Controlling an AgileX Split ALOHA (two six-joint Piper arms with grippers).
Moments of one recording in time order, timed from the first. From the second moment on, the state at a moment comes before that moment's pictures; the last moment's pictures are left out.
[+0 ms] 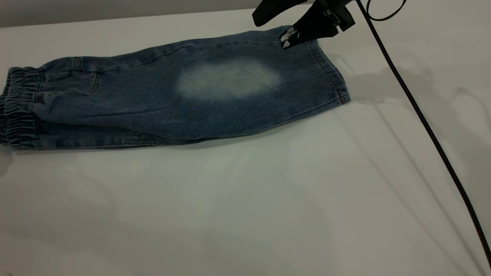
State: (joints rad) left arm 0.53 1.91 -0.72 -1.12 0.42 1.00; right arm 0.21 2.32 -1.61 1.15 1.02 -0.79
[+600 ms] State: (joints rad) left arm 0.53 2.02 -0.80 -1.31 0.52 1.15; right arm 0.21 2.32 -1.61 1.15 1.03 -0.80
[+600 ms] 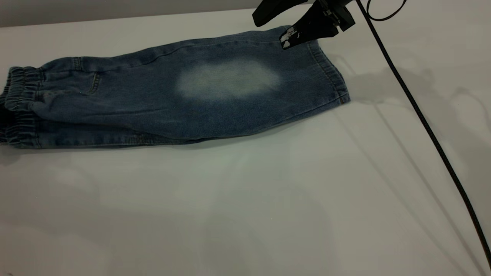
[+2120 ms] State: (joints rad) left arm 0.53 2.20 -0.80 -1.70 0.69 1.44; right arm 0.21 2.32 -1.61 1.15 1.04 -0.81
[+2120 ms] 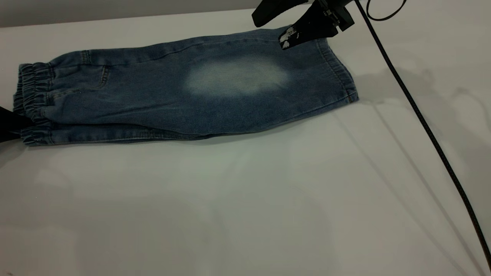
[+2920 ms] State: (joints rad) left arm 0.52 1.75 -0.76 -1.39 0.73 1.18; right arm 0.50 2.37 -1.70 1.20 0.80 -0.82
